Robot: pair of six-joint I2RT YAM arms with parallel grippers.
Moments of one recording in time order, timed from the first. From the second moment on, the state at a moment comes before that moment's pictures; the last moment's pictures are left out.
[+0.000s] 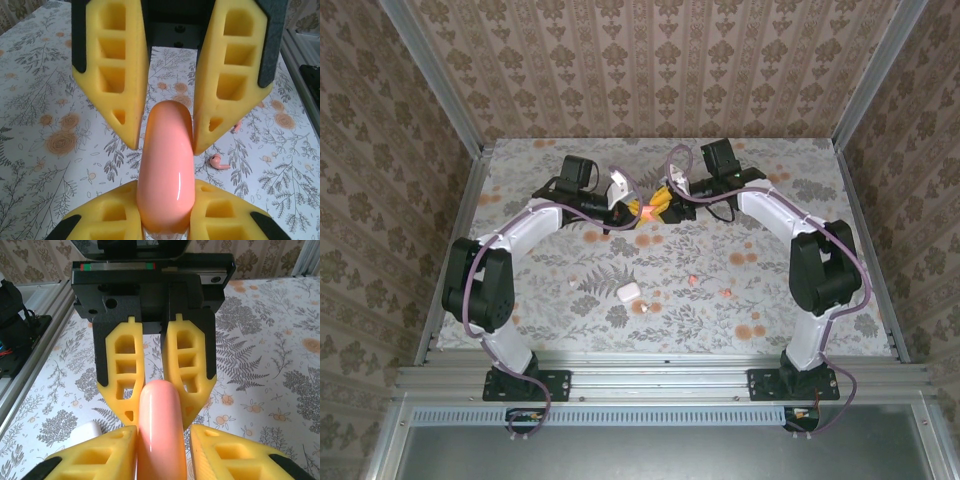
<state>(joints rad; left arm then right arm) -0.42 1.72 1.26 -0.35 0.99 0.64 0.33 1.86 1.48 -0.47 -1.03 -0.76</state>
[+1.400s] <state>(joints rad) -0.40 1.72 1.18 0.01 1.17 0.41 0.28 1.83 1.42 -0.24 -1.21 -0.65</state>
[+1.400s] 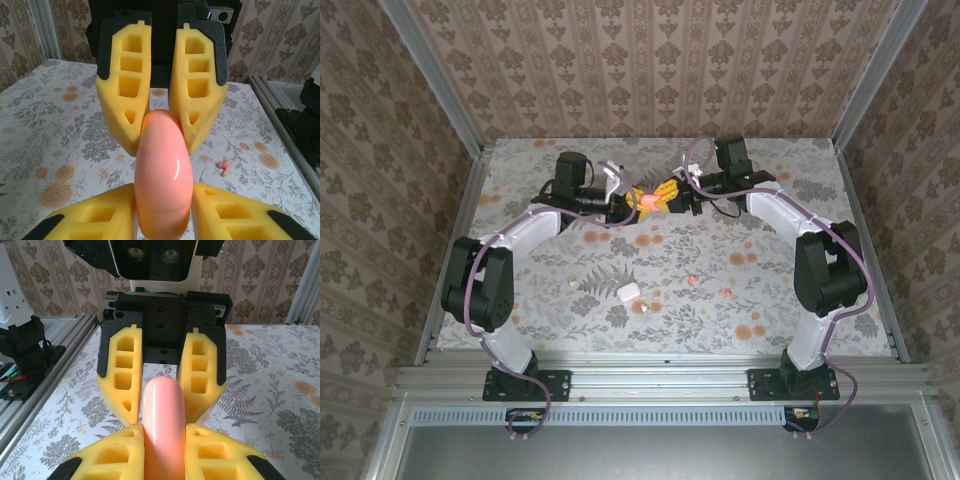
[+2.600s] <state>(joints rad) -0.42 1.72 1.16 0.00 1.13 0.43 0.21 1.82 1.41 -0.08 -1.04 -0.31</state>
